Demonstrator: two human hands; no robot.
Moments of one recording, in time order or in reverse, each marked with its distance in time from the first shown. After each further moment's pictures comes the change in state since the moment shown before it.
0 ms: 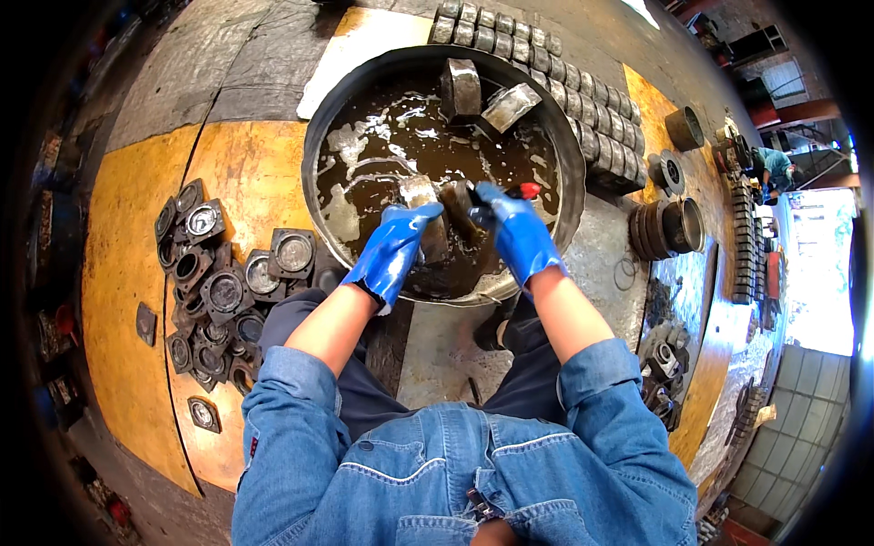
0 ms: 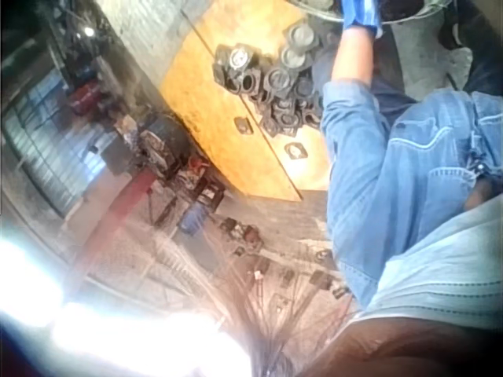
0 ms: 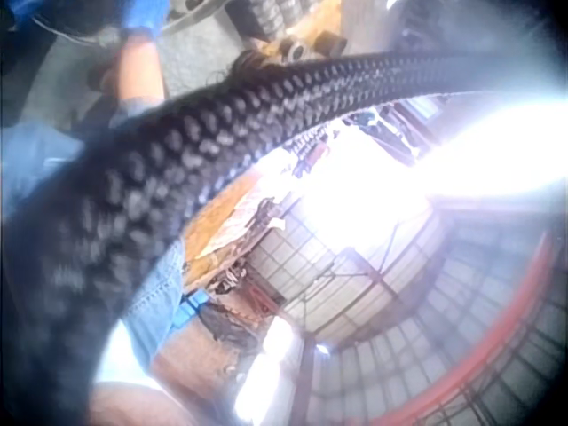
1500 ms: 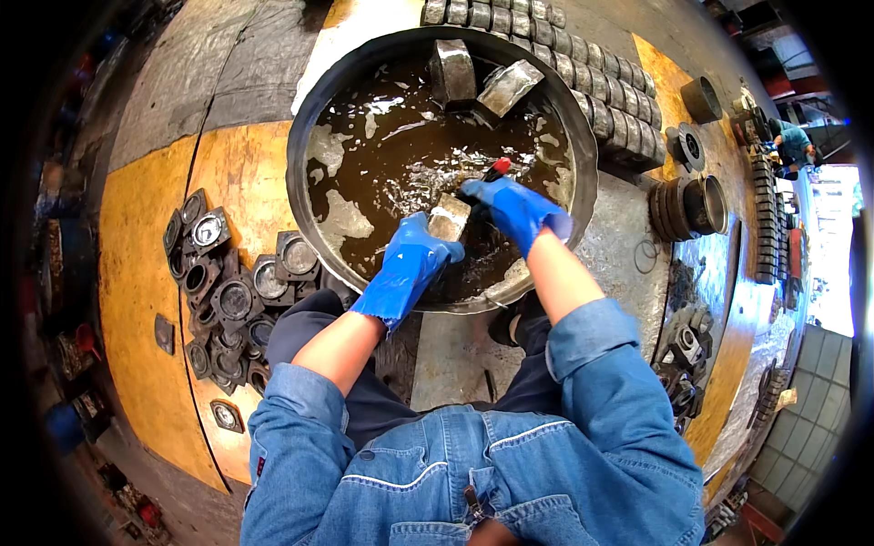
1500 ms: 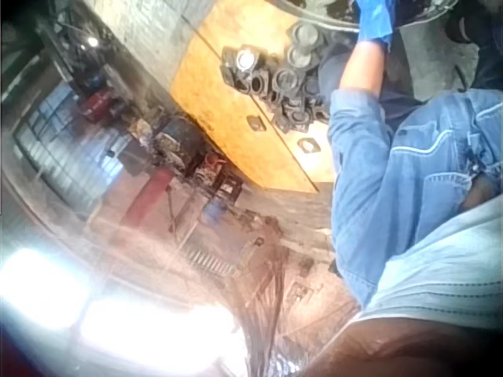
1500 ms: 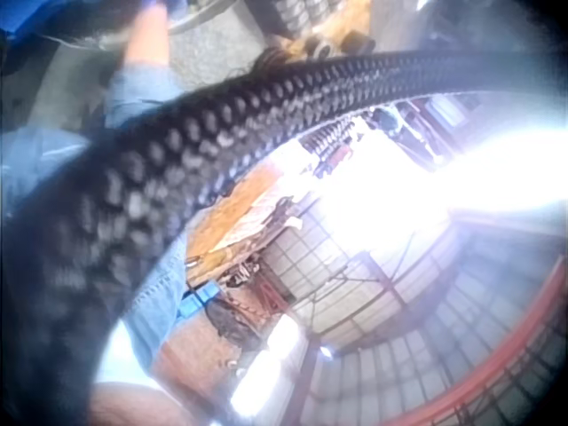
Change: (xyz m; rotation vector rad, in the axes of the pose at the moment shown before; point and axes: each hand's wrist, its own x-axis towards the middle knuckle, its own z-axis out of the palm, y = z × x) left_hand -0.014 0.020 0.042 0.883 0.228 -0.181; right_hand 0.030 -0.022 -0.003 -0.774 -0.104 0.185
